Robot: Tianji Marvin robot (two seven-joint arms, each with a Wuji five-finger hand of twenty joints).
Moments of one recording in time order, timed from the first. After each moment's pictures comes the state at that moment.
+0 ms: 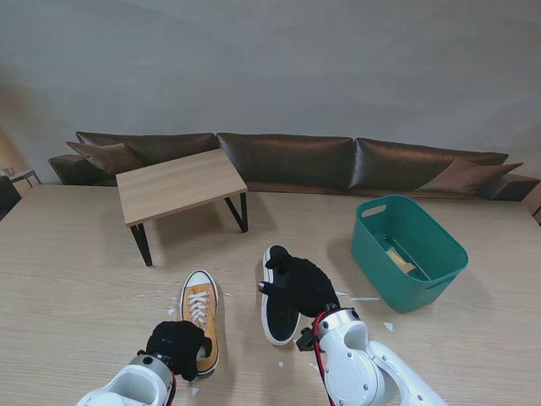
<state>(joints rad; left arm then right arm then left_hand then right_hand) 1.94 -1.04 -1.18 -1.95 1.28 0.27 -0.23 -1.60 -1.18 0.96 -1.72 -0.51 0.13 -0.27 0.83 -0.97 0.77 -0.24 1.08 0.13 1.52 1.20 1.25 0.17 0.58 1.29 1.07 0.23 0.99 0.88 0.66 0.28 1.43 0.65 0.27 -0.52 0.96 -0.12 0.54 0.09 0.59 0.43 0.70 0.16 0.57 0.53 0.85 0.28 0.50 0.52 0.72 0.36 0.96 0.63</state>
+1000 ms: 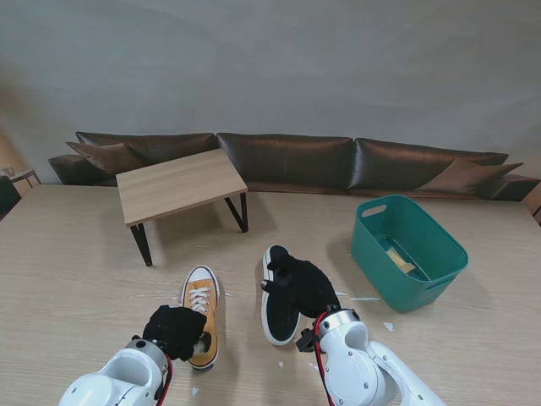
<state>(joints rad) 1.91 -1.04 -1.22 -1.99 1.17 0.26 -0.27 -1.60 -1.18 0.97 -1.72 -0.47 0.14 -0.26 1.00 -0.80 0.85 -0.13 0.76 0.14 1.13 1.01 1.04 0.17 0.48 1.42 0.85 0.29 0.97 0.94 0.39 0.30 1.43 0.82 0.27 -0.47 0.98 -0.11 0.54 0.11 0.59 0.43 0.70 0.17 0.57 0.53 0.86 0.29 0.50 0.52 0.72 0.36 0.96 0.63</state>
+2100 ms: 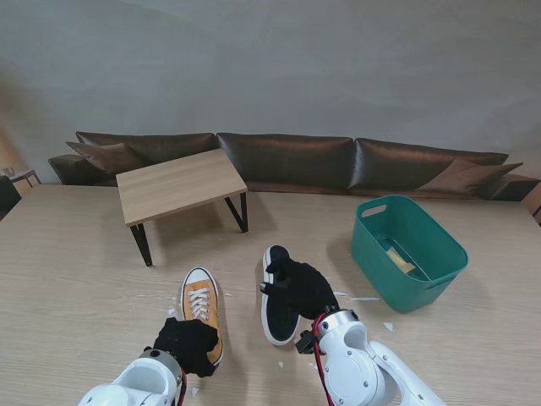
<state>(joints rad) 1.89 -1.02 -1.10 -2.04 1.20 0.43 -0.39 -1.60 -1.18 0.97 -1.72 -0.46 0.16 -0.24 0.69 -0.71 0.77 -0.13 0.71 0.08 0.49 0.68 0.73 0.27 0.65 1.26 0.70 0.30 1.07 1.03 0.24 0.30 1.33 0.98 0.27 -0.47 0.98 -0.11 0.54 0.11 0.59 0.43 0.73 0.17 0.57 0.53 0.88 0.29 0.52 0.52 0.72 0.36 0.96 0.63</state>
